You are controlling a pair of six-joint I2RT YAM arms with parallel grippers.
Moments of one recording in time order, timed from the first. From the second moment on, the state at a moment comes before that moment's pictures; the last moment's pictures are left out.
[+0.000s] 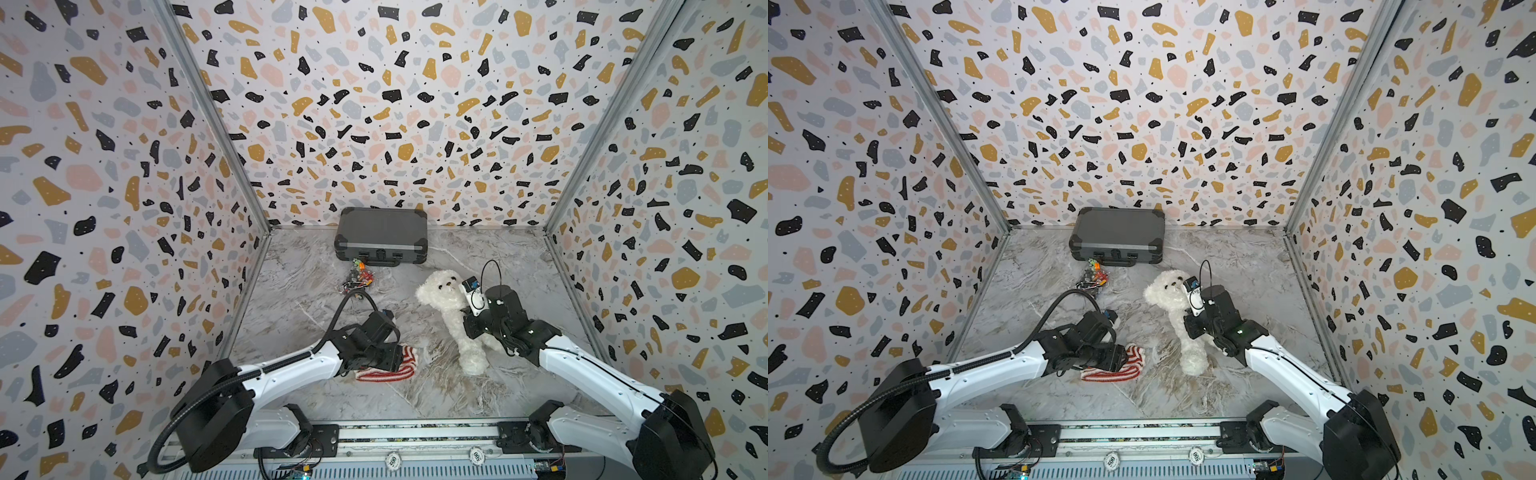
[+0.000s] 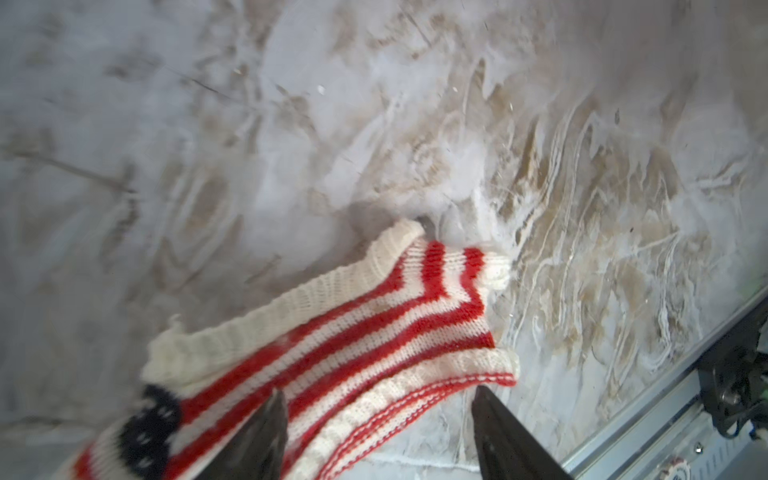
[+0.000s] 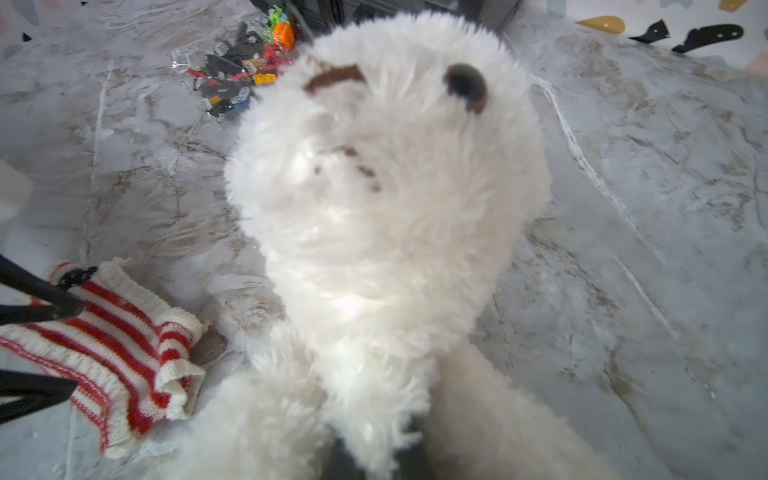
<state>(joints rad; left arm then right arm) -0.86 1.33 0.69 -0.42 0.13 -0.53 0.55 1.08 0.67 -0.26 -0.07 0.03</state>
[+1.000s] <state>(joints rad) -0.64 1.56 0.74 -0.18 0.13 -0.52 0.49 1.04 0.66 -0.27 -0.12 0.04</state>
